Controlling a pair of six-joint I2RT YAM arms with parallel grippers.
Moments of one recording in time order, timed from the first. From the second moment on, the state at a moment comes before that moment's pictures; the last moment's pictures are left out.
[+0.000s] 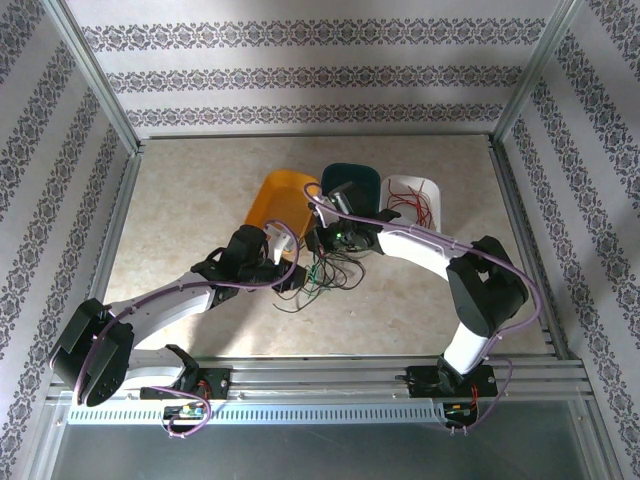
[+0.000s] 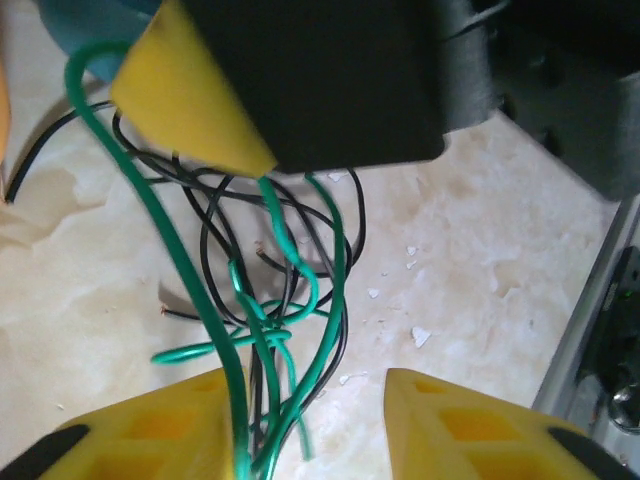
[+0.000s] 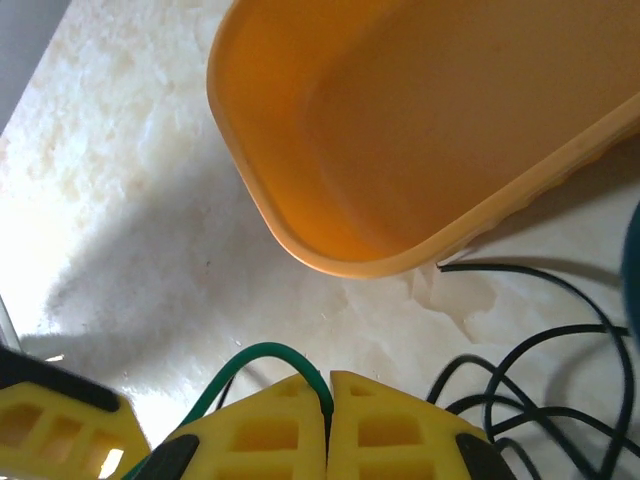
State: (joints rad) left arm -0.59 1.27 0.63 -0.05 0.43 -0.32; right arm 0.62 1.71 1.14 -0.27 -0.46 0.28
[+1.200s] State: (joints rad) left arm -0.59 1.45 0.66 0.13 0.47 -0.39; right arm 0.51 1.56 1.01 -0.29 -0.48 0.47
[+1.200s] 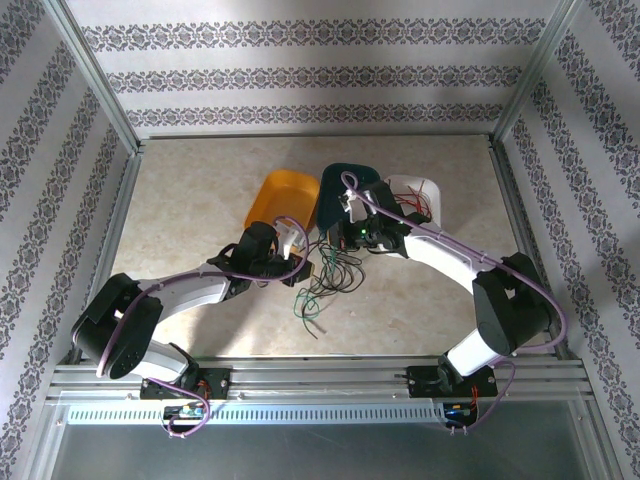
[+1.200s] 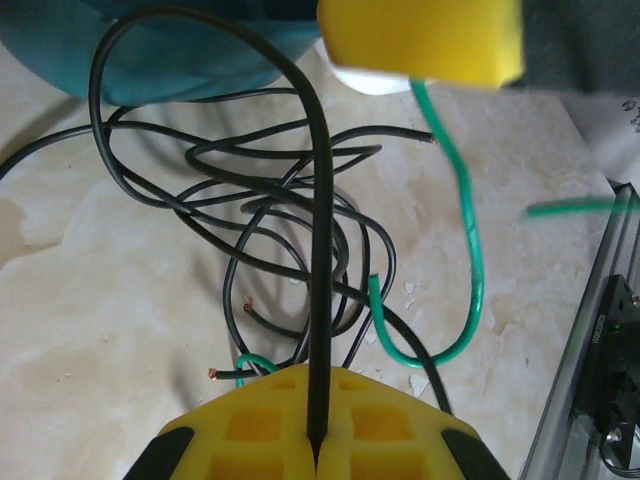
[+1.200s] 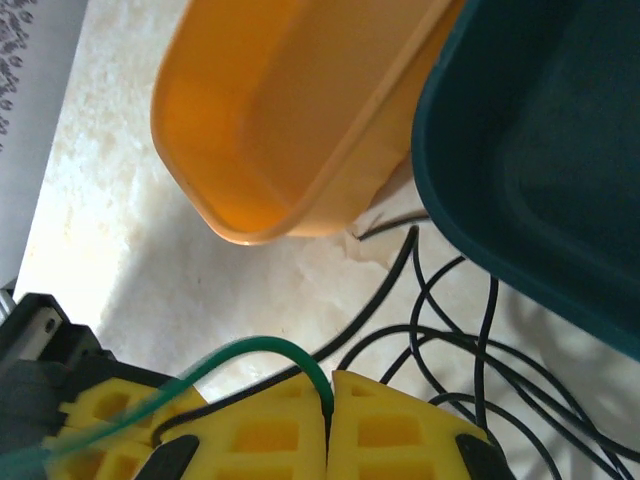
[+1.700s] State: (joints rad) left arm -0.59 1.45 0.66 0.13 0.37 -0.39; right arm 0.47 1.38 1.01 -0.55 -0.19 0.36
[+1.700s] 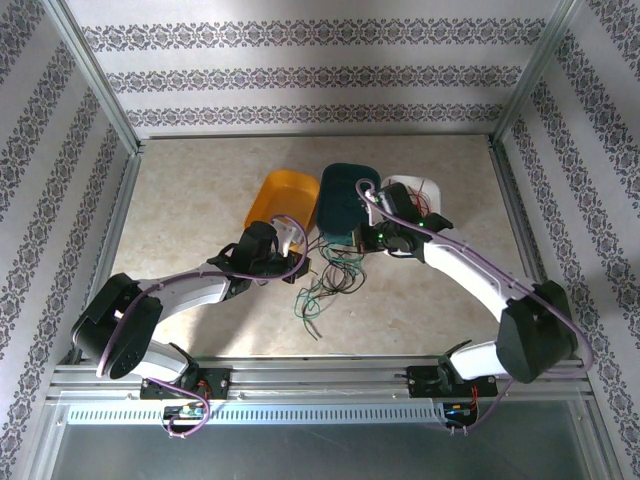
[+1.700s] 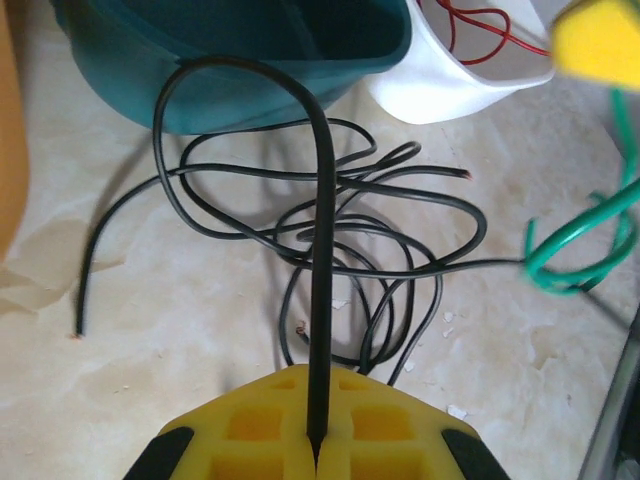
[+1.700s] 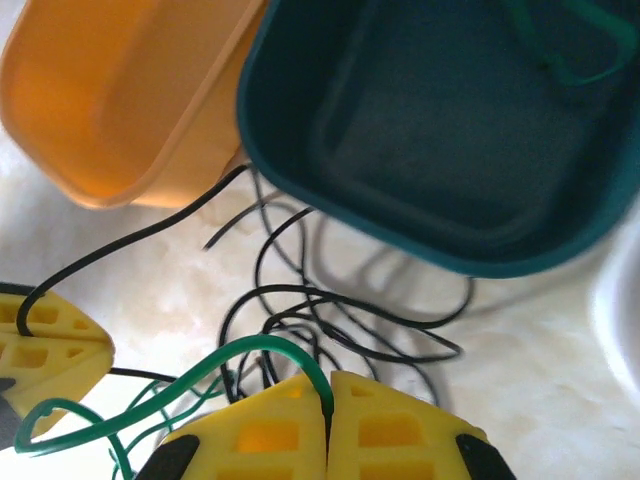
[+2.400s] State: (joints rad) left arm -0.59 1.45 0.65 0.10 0.31 -0.37; right arm 0.37 1.34 1.03 -0.37 -0.31 0.49
